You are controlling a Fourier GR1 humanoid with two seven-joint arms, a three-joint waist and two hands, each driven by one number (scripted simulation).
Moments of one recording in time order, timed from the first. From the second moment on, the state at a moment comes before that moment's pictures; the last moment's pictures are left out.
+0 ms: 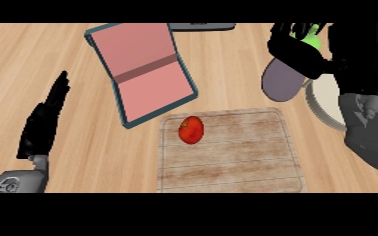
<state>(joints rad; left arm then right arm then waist) -0.10 0.33 0.01 -1.48 -0.10 0.14 0.05 -0.89 -0.70 0.51 -1.80 0.56 -0.22 1.17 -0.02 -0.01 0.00</state>
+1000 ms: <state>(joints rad) -0.15 0.30 0.02 -1.43 -0.13 0.13 0.05 -0.78 -0.94 0.31 -1.49 0.64 0.00 0.88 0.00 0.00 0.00</state>
